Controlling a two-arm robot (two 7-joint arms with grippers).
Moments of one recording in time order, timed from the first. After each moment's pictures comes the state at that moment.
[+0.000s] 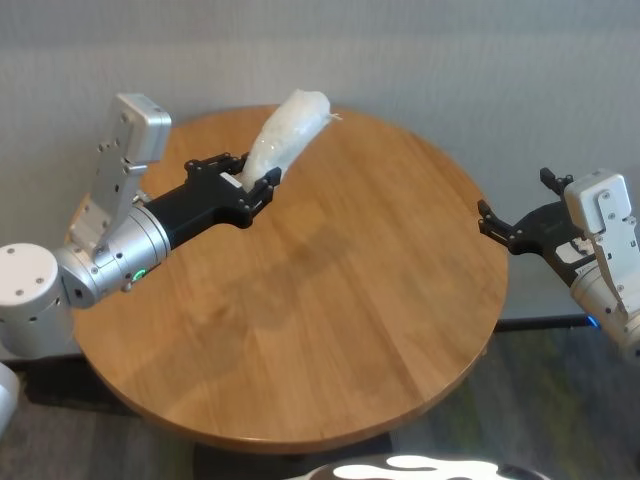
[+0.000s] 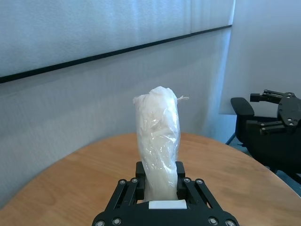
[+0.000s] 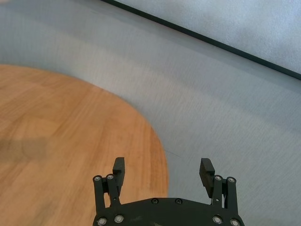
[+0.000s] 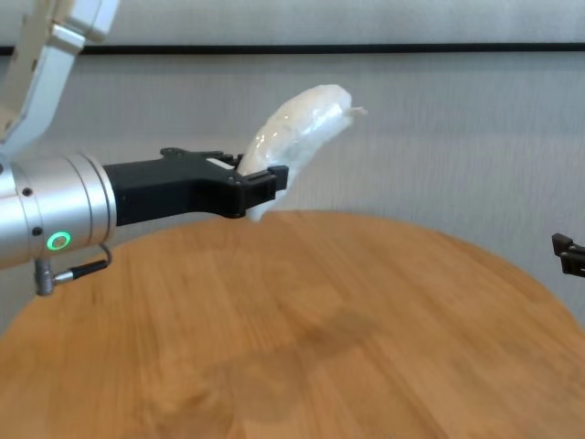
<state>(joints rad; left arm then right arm) -0.33 0.35 0.36 -1.42 -0.32 0.01 -0.48 0.20 0.60 -0.45 -1.41 0.25 -0.12 -0.03</state>
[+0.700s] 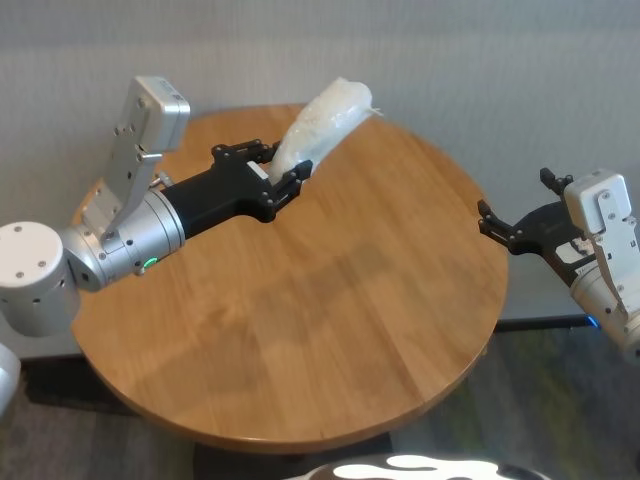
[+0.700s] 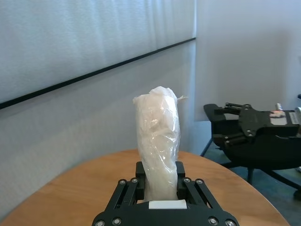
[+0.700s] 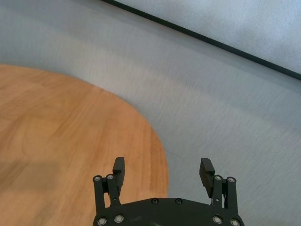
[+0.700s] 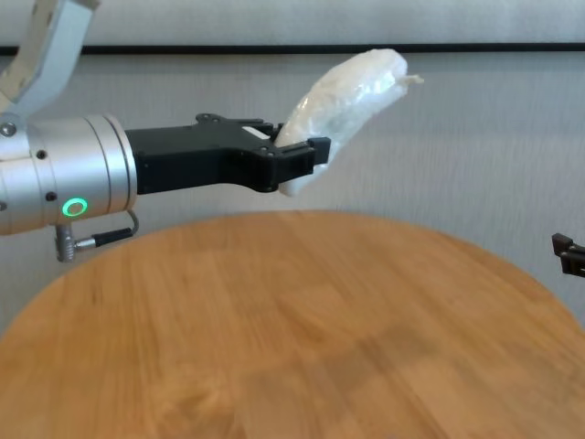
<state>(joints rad) -0.37 0.39 0.43 -1.46 -0.34 -0.03 -0.58 0.20 0.60 -0.45 -1.41 0.25 -0.12 -0.03</state>
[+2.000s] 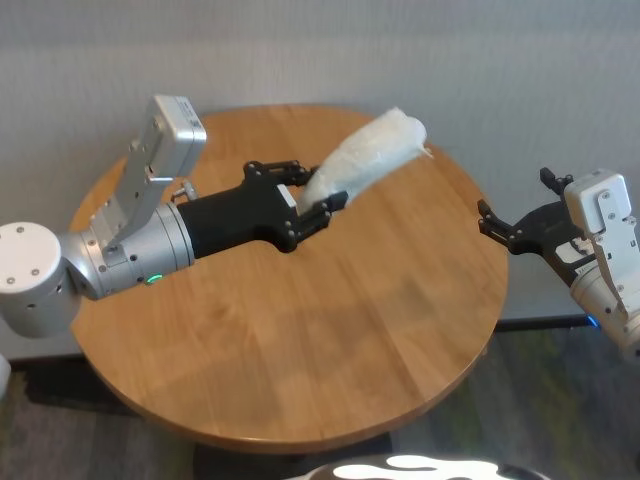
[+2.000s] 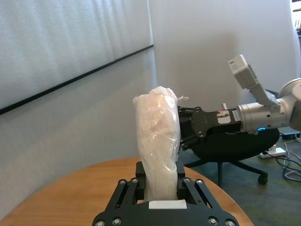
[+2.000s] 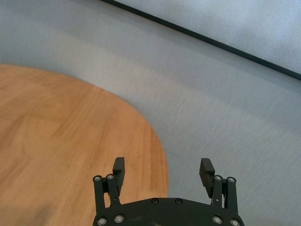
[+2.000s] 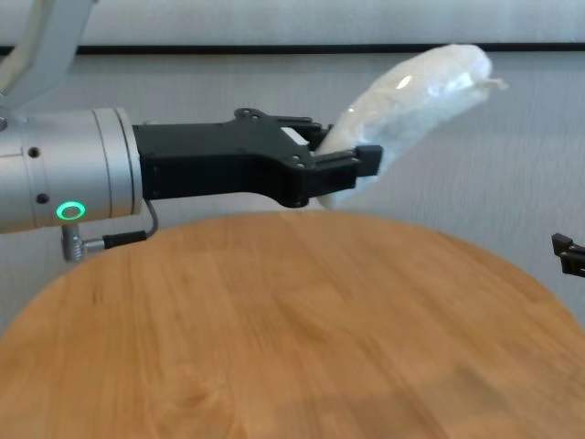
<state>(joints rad) -0.39 0.47 0.52 -1.52 -0.41 -0.06 -0.67 0.20 0.60 -0.45 -1.41 0.25 -0.12 -0.03</state>
